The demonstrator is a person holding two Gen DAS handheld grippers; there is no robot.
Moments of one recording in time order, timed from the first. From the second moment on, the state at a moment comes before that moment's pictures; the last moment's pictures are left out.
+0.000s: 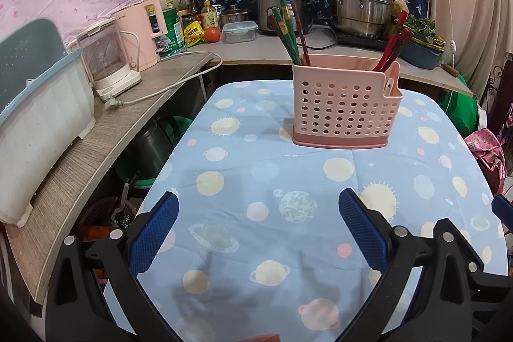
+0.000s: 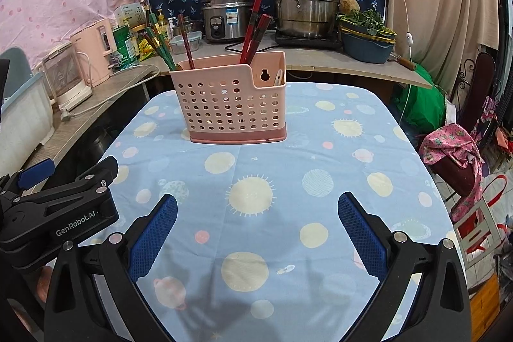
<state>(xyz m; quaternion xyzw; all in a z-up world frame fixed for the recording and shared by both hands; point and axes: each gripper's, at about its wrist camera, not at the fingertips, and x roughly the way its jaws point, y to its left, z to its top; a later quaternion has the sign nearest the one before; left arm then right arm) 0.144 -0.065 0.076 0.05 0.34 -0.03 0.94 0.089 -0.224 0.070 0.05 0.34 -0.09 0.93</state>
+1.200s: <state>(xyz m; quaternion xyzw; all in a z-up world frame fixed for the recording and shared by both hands) 0.156 -0.066 0.076 0.05 0.34 -0.03 0.94 0.105 -0.227 0.067 0.05 0.34 -0.10 0.93</state>
